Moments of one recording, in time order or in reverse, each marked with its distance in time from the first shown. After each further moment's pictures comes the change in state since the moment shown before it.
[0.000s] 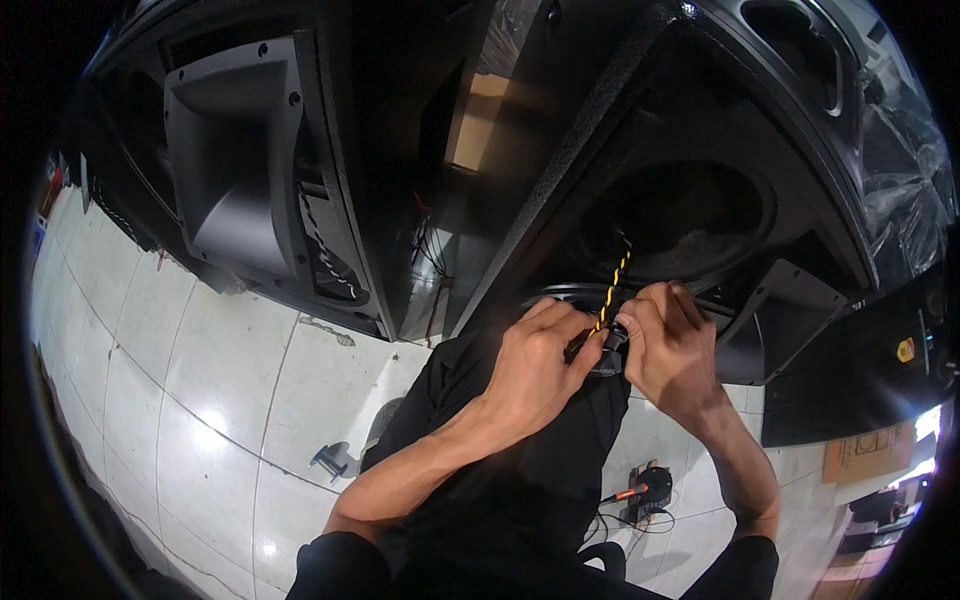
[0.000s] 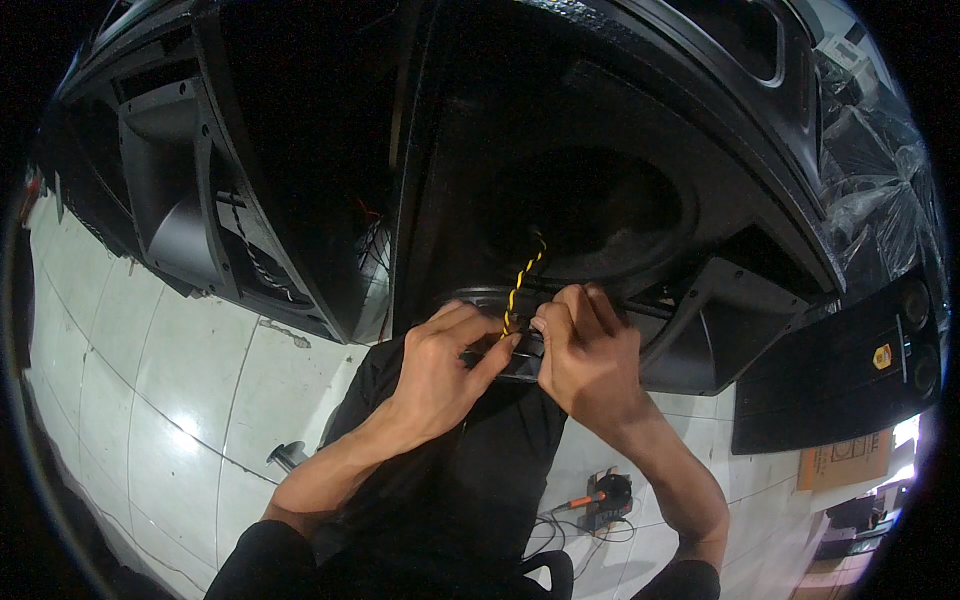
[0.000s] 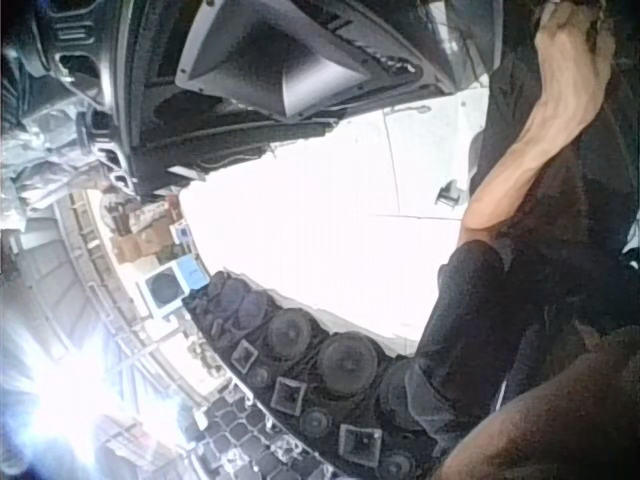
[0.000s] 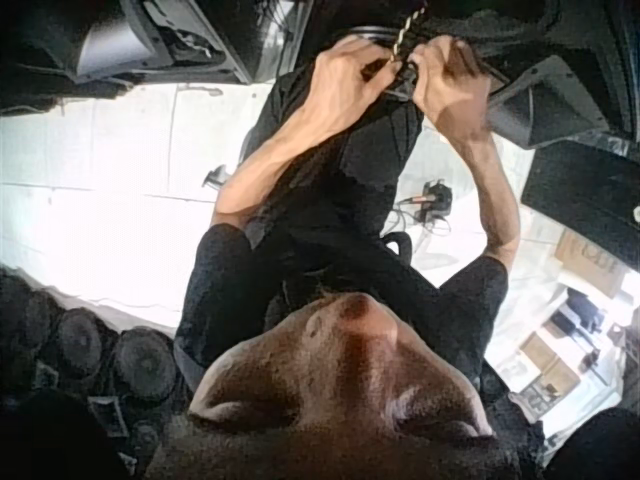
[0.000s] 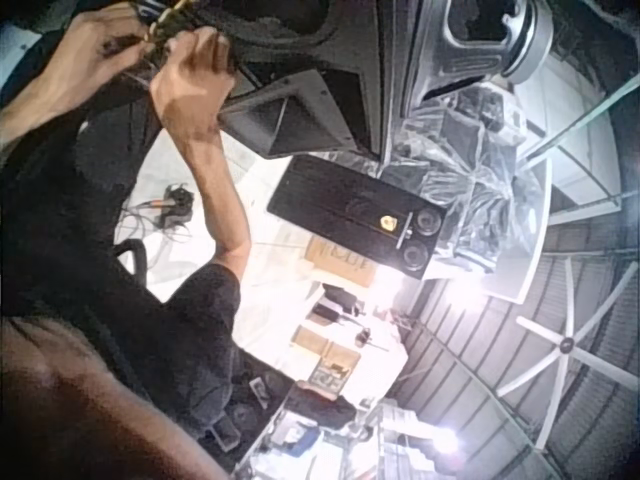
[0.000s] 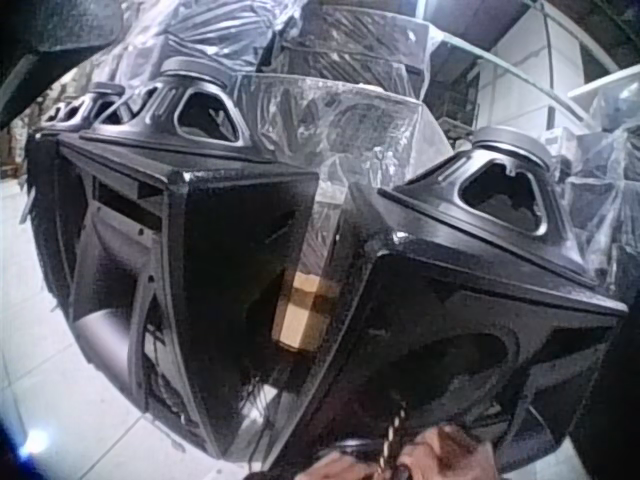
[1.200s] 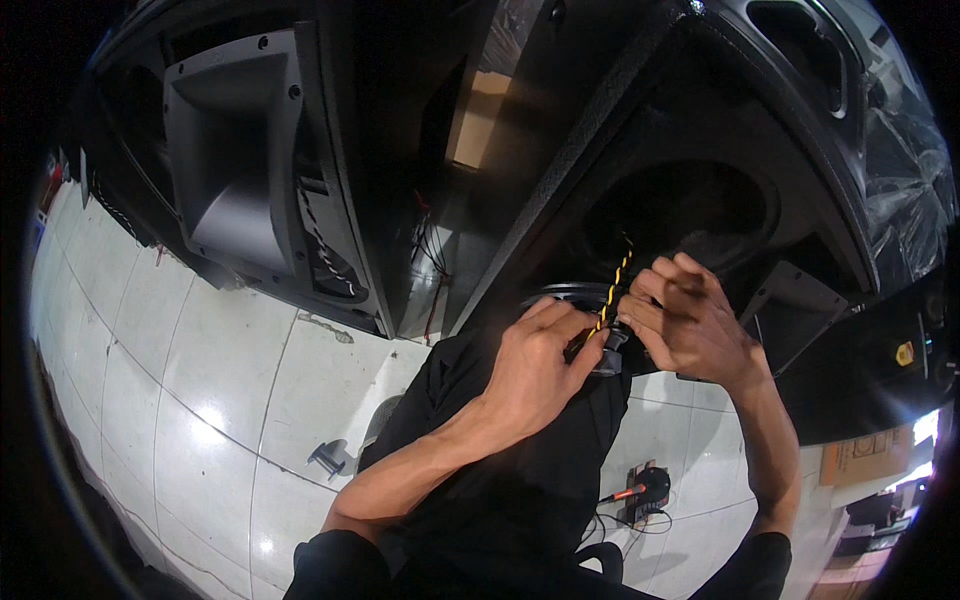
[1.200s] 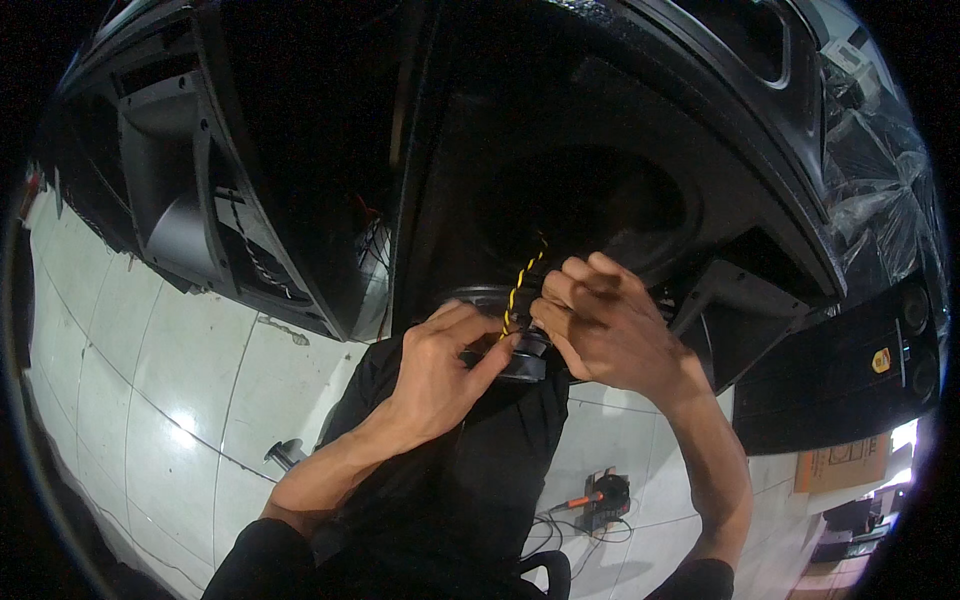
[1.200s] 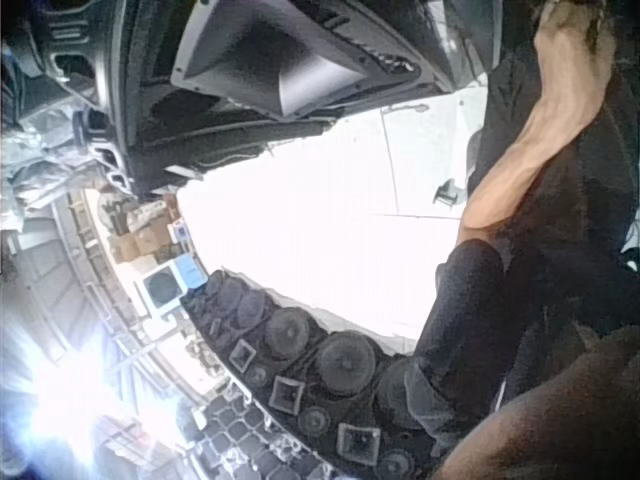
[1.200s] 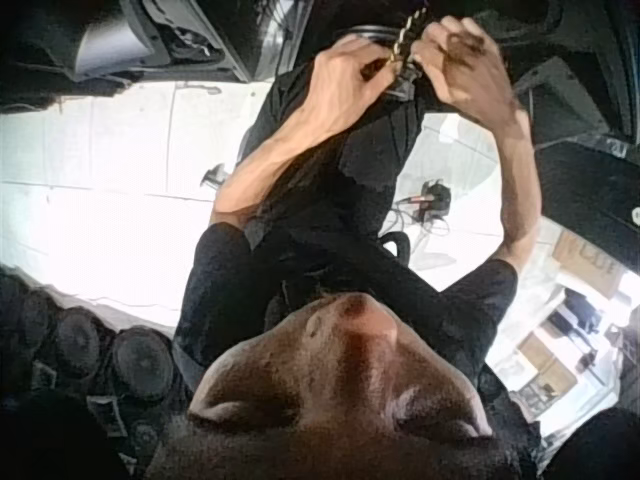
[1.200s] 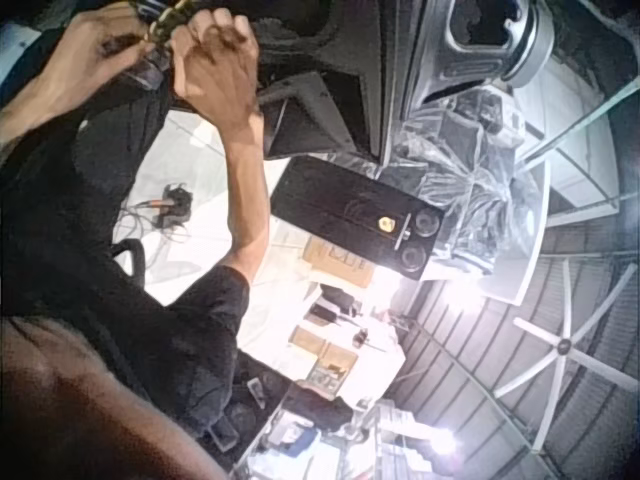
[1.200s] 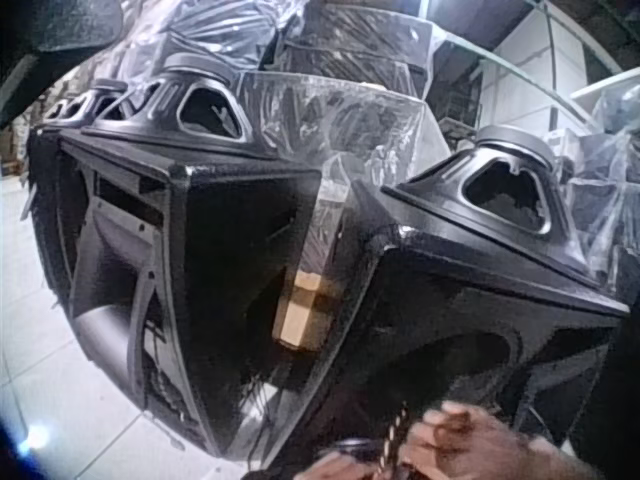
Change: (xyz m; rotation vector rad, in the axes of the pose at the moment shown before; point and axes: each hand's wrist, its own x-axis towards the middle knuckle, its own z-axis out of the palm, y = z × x) left_hand -0.001 0.002 -0.002 -0.011 0.011 -0.025; right_hand 0.018 0.043 -0.016 -0.114 -0.229 -0.419
